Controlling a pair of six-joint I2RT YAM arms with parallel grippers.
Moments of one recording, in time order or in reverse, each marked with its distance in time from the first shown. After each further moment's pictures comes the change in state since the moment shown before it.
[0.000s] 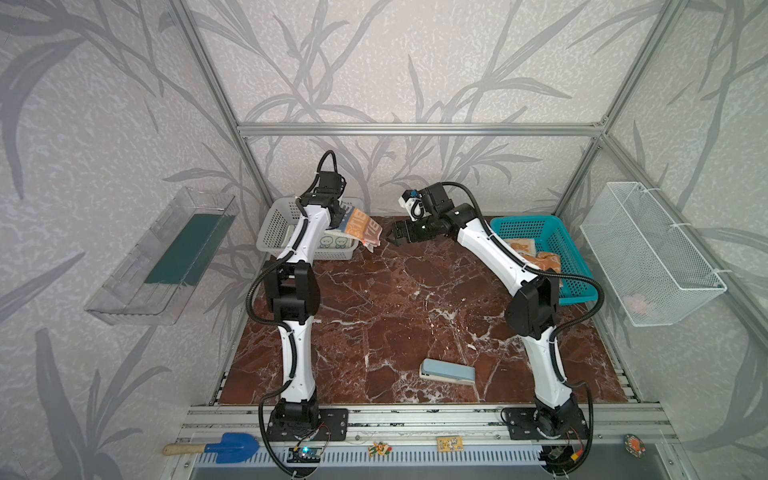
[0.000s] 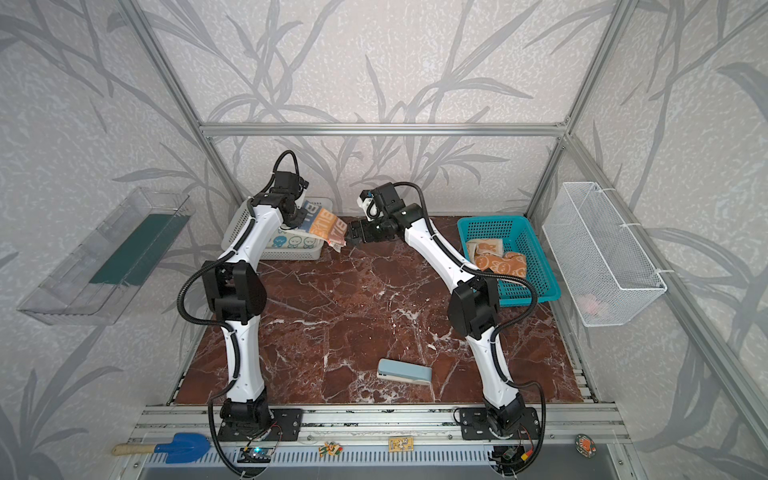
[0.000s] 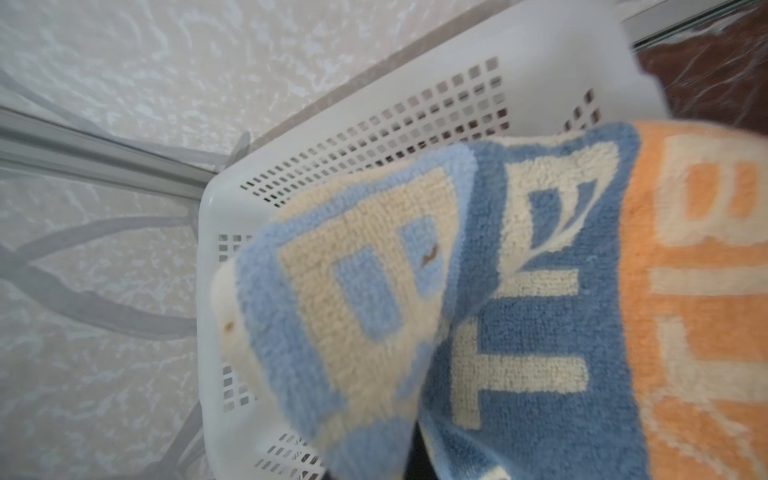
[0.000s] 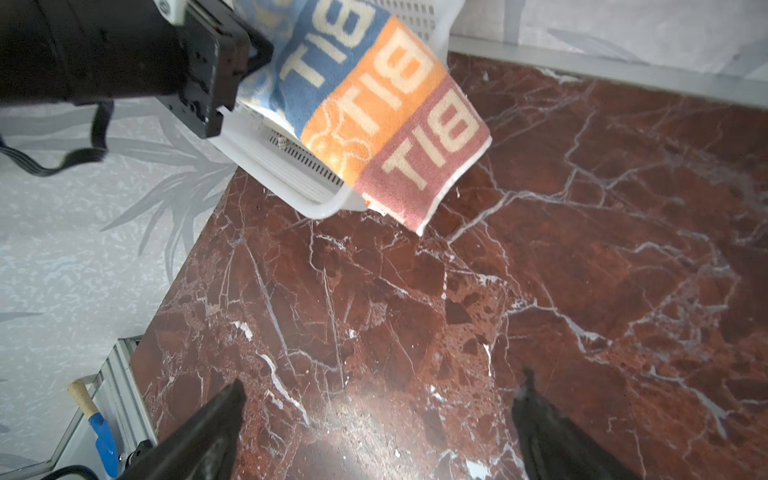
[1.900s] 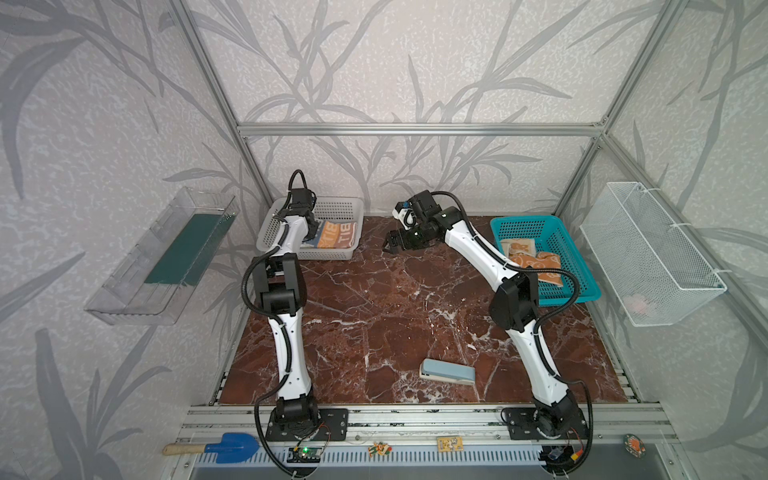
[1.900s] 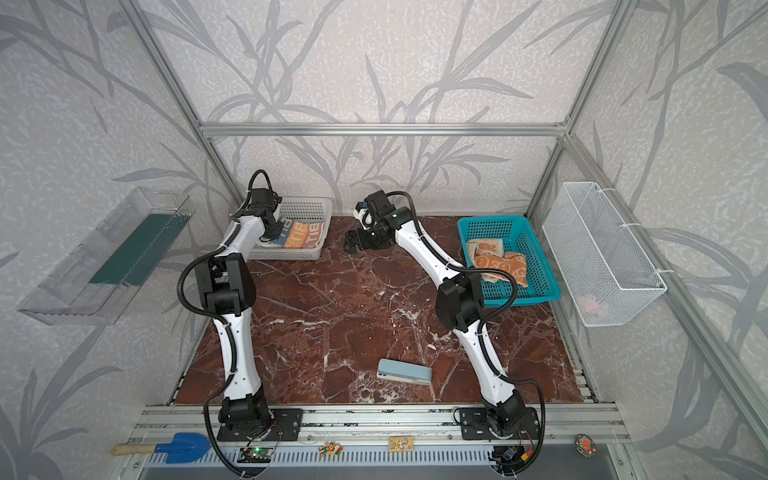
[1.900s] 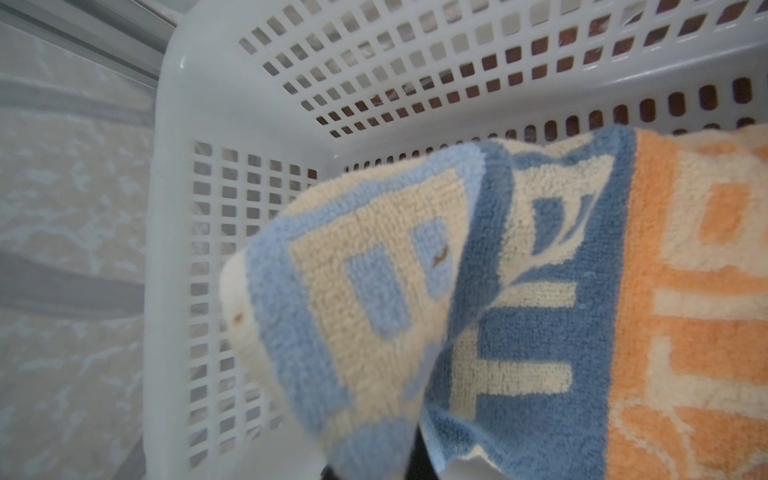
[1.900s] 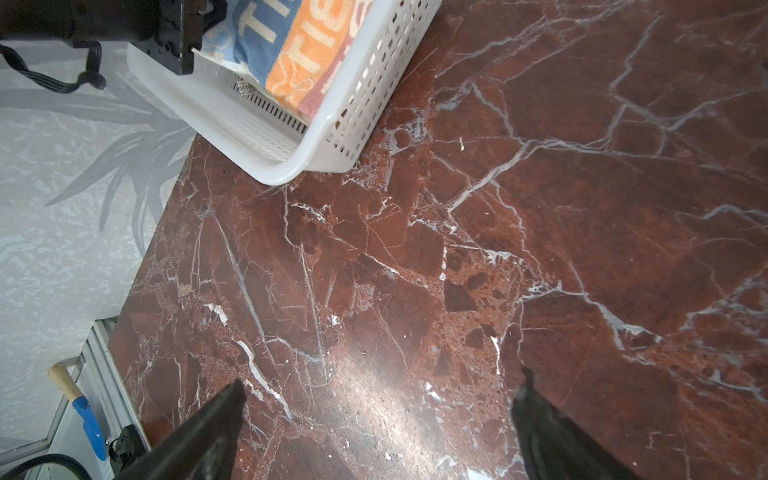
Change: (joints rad) left arm 0.171 0.127 -0.063 0.161 0.006 0.013; right arm 0.001 0.142 0.101 -0.119 -0.024 -0.016
